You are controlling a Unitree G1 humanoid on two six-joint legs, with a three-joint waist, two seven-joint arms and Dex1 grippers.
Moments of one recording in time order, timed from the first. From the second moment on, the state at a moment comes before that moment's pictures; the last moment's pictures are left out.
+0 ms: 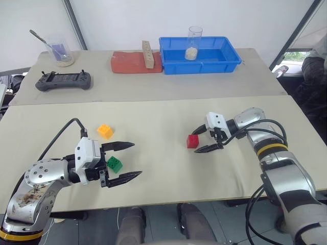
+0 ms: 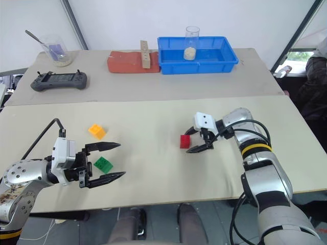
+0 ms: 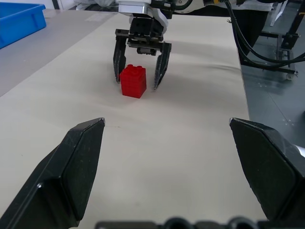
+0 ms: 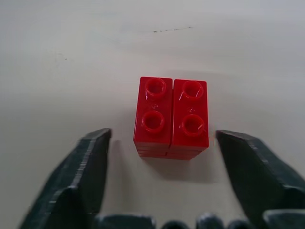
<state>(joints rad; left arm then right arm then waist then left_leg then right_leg) 0.09 0.75 0.20 -0.49 -0.59 0.30 -1.11 -0.93 -0.52 0.27 0.97 -0.02 -0.31 1.52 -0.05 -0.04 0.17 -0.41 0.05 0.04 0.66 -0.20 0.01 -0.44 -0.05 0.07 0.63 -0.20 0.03</state>
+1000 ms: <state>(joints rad) 0.27 0.62 0.29 -0.28 -0.46 0.15 -0.96 -0.62 -0.71 0.12 -0.47 0.62 0.73 1.19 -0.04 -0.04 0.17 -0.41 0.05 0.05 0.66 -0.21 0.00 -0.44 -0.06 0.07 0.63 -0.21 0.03</state>
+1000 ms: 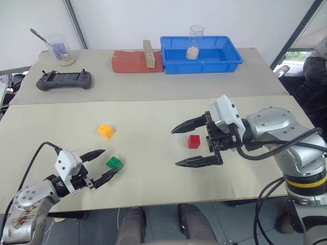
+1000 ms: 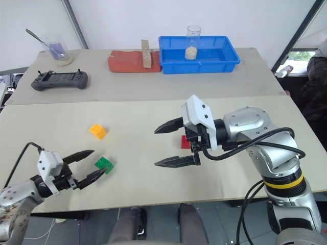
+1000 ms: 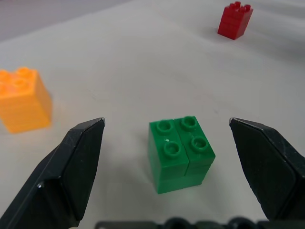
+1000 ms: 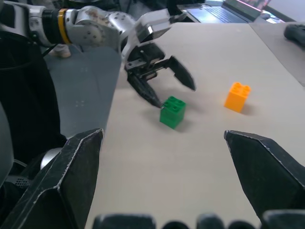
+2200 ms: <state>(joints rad) -0.46 0.52 -0.12 0.29 -0.28 -0.05 -1.23 -0.58 -0.85 0.07 -0.43 0.61 0.73 1.13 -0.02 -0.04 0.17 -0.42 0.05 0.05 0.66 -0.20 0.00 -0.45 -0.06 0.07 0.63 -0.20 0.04</state>
